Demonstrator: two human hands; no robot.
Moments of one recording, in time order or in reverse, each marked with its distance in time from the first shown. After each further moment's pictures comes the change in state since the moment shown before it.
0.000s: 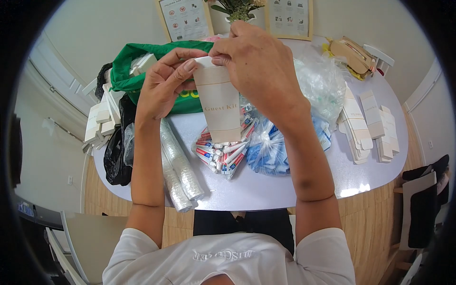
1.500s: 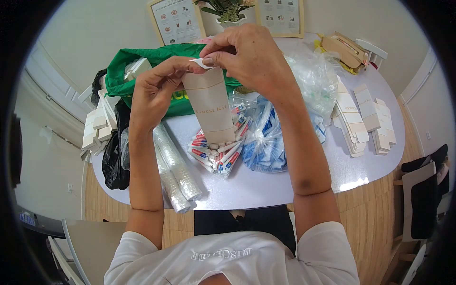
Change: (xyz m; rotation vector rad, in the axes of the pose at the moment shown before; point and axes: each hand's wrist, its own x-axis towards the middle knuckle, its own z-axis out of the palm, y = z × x) left_hand -0.008 0.010 0.012 0.480 0.005 0.249; right_hand 0.008 0.014 -0.002 0.595 -0.120 0.207
